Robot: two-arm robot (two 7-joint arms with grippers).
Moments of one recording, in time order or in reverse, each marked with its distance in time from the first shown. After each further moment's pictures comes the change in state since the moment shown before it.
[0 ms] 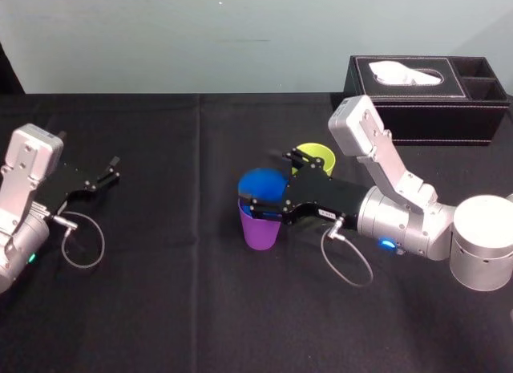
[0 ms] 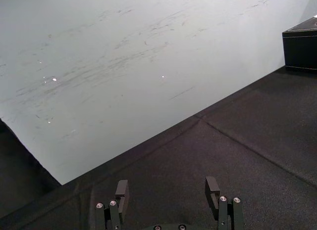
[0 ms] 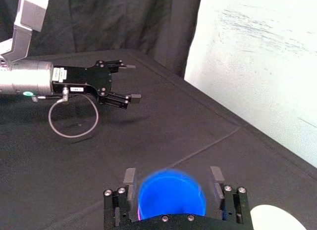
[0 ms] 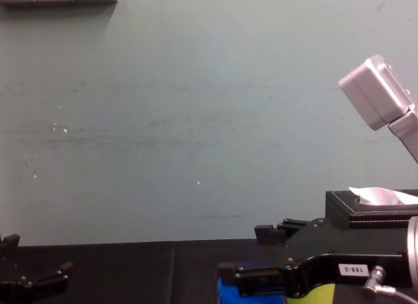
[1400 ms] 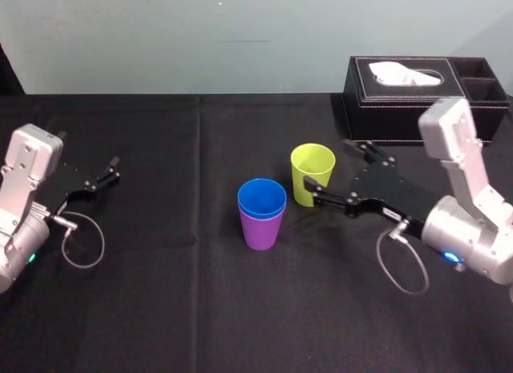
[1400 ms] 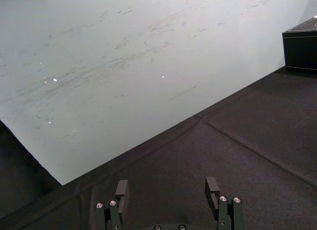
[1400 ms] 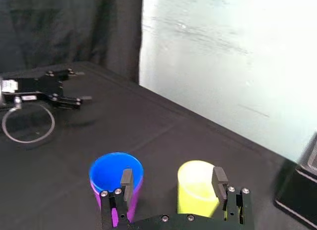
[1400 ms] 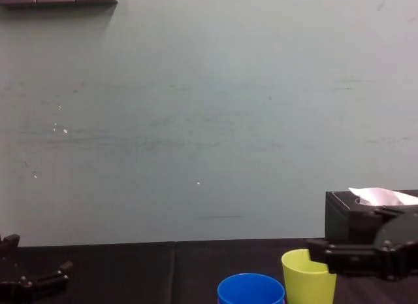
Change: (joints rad) left arm 0.000 0.000 0.000 0.000 0.000 0.000 0.000; right arm -0.205 0.074 0.198 -0.122 0.066 -0.041 -0.106
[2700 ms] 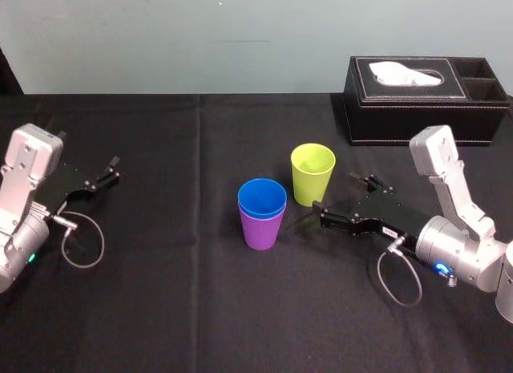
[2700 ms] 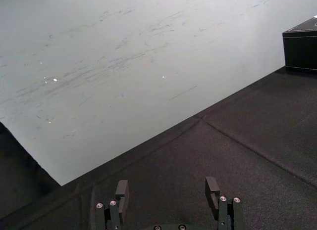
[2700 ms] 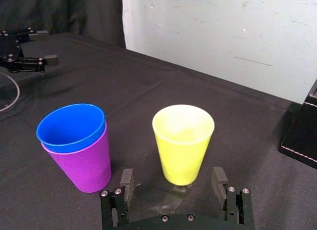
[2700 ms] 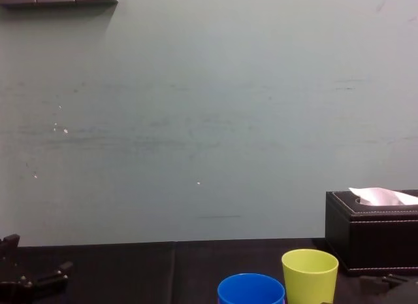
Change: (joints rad) left arm 0.000 0.000 0.000 0.000 0.000 0.000 0.000; right arm 0.083 -0.062 -0.034 0.269 0.021 -0.015 0.055
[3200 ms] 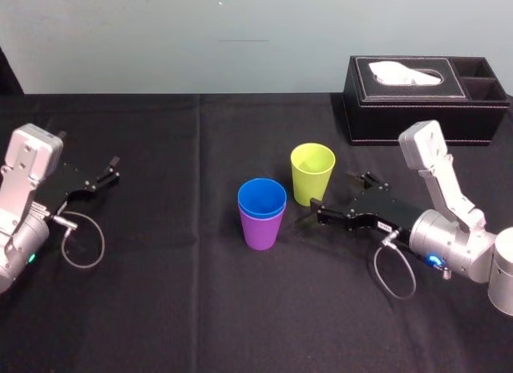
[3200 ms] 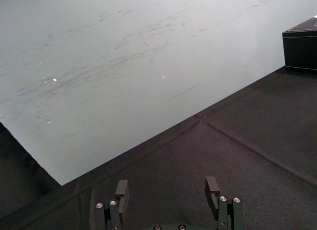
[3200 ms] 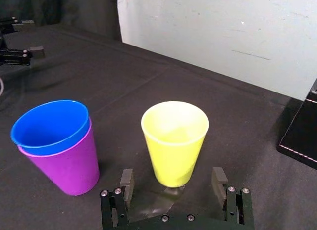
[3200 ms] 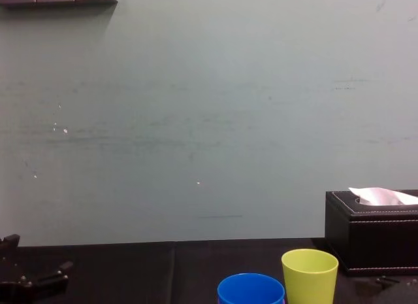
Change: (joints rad) left arm 0.000 0.000 0.000 0.000 0.000 0.000 0.000; right arm 0.053 -0.022 -0.022 0.063 -0.023 0.014 0.000
